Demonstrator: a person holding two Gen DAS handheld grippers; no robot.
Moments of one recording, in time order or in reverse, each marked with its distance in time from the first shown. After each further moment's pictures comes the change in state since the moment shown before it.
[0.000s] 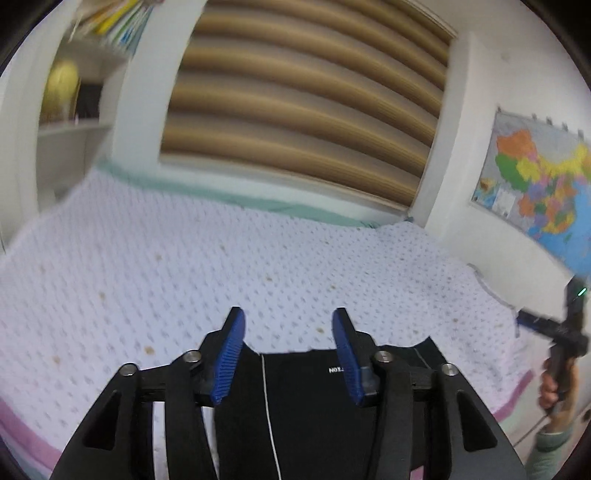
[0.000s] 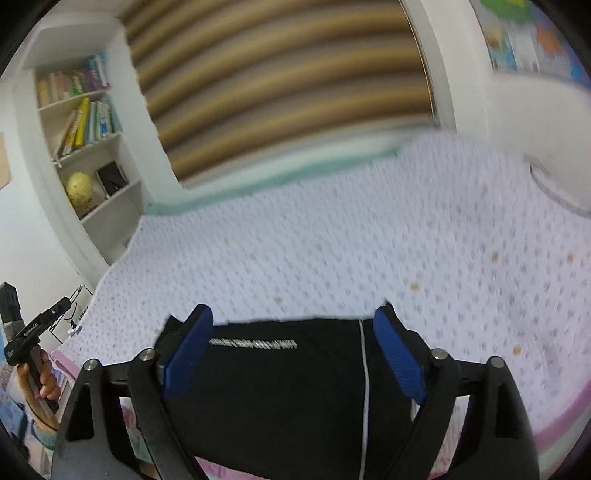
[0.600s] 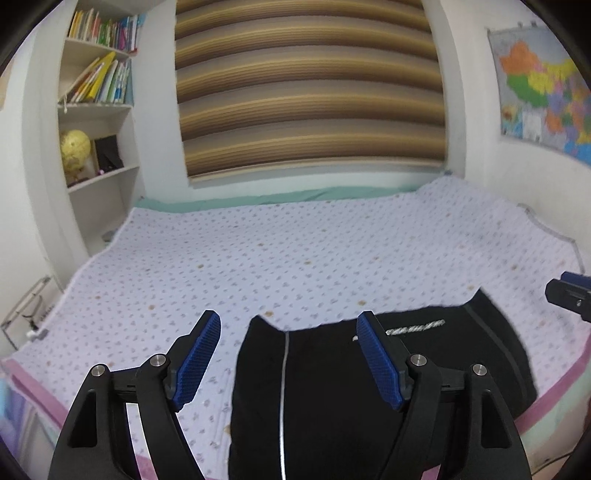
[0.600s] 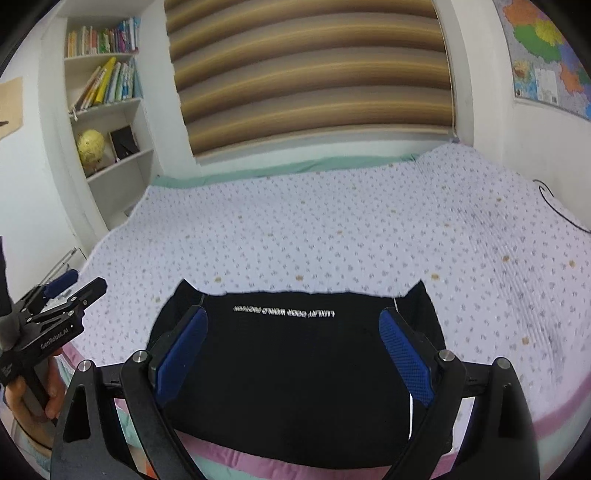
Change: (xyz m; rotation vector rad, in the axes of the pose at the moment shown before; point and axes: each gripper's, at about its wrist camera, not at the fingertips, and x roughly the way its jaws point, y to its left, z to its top) left arm 0.016 -0.095 -0.056 0.215 0.018 0.304; right arm 0.015 0.079 -0.072 -0.115 0.042 -0.048
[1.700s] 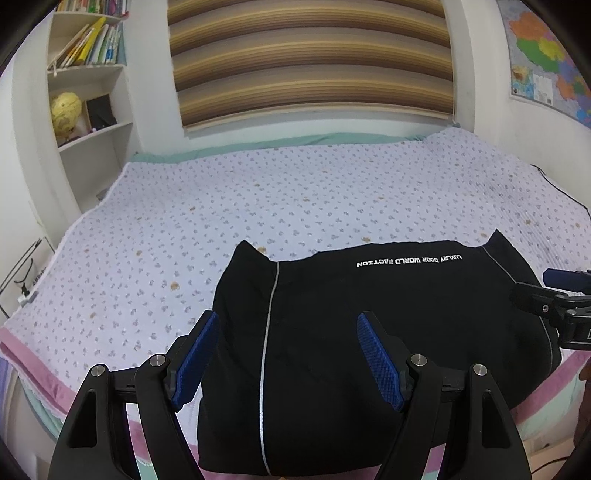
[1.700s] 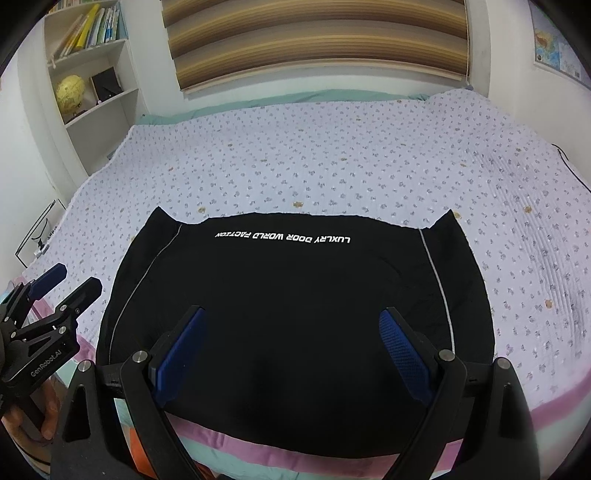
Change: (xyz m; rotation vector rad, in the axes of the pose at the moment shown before) left arm 0.052 -0.016 -0.066 -0.005 0.171 -0.002; right arm 0.092 0.018 -0.056 -0.013 0.229 -0.040
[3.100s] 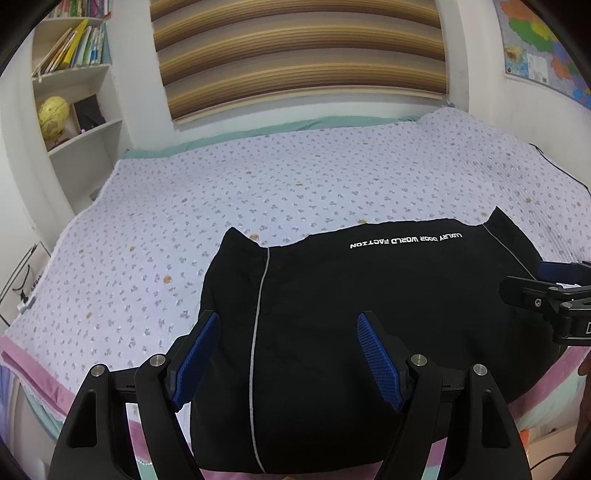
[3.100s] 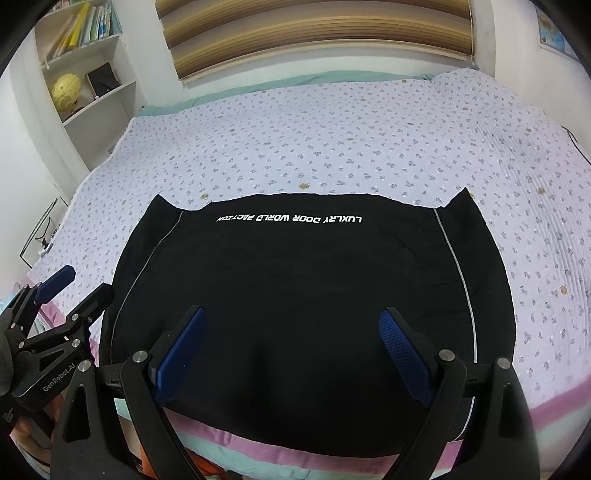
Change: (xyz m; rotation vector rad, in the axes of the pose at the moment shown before) left arm 0.014 -0.013 -0.006 0.051 0.047 0.002; right arm 0.017 0.007 -0.005 0.035 0.056 0.026
